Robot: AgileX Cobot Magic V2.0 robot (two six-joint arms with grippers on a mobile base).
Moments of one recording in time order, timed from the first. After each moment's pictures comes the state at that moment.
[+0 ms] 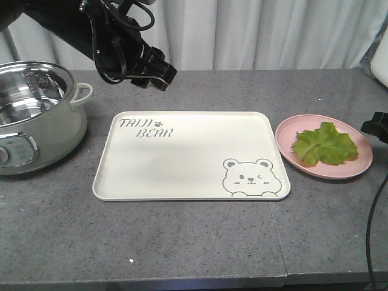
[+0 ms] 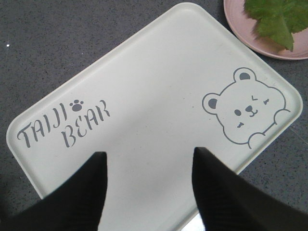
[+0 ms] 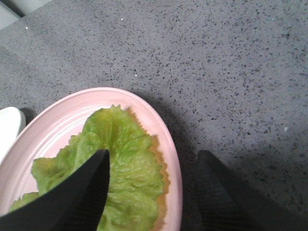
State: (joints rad) left arm -0.47 1.79 -1.97 -0.13 1.16 0.17; right arm -0.49 1.85 -1.15 -1.77 -0.63 1.89
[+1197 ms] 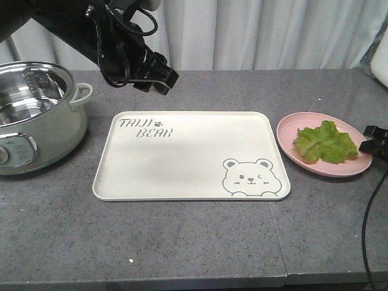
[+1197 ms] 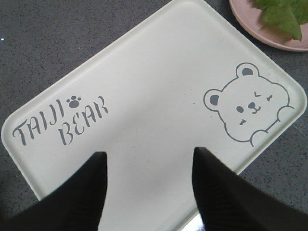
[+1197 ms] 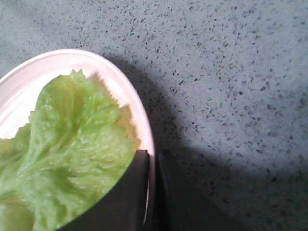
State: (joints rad) left arm -0.47 1.80 -1.97 -0.13 1.16 0.17; right arm -0.49 1.94 -1.15 -1.77 -0.65 1.93
